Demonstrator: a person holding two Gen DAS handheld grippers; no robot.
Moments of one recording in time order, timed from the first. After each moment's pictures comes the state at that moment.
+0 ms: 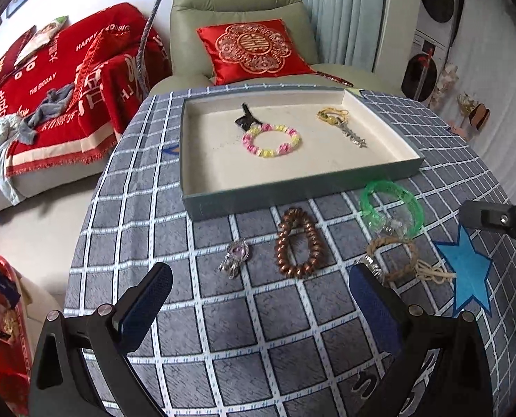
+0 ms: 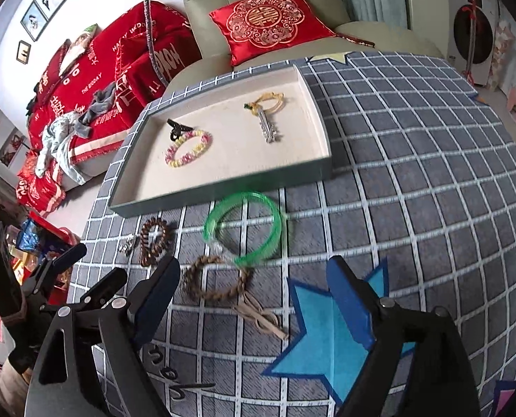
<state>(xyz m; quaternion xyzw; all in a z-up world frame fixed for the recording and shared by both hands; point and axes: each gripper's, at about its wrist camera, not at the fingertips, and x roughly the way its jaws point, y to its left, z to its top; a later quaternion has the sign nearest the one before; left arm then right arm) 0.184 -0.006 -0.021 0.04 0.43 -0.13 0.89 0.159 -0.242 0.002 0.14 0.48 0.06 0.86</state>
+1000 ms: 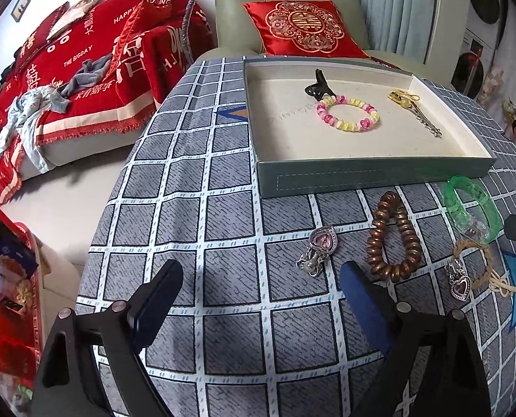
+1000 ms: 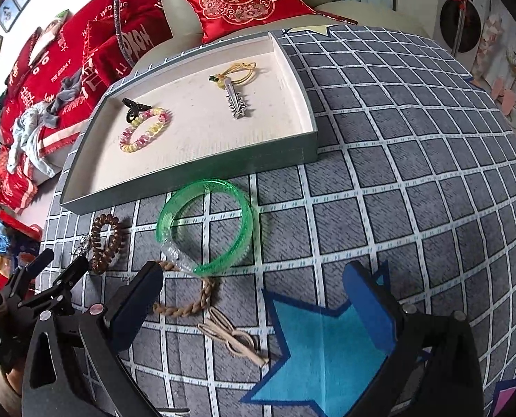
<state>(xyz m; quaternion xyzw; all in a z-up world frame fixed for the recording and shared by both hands) 0.216 0.021 -0.060 0.04 0.46 -0.04 0.88 0.192 -0.241 -0.032 0.12 0.53 0.01 0.84</state>
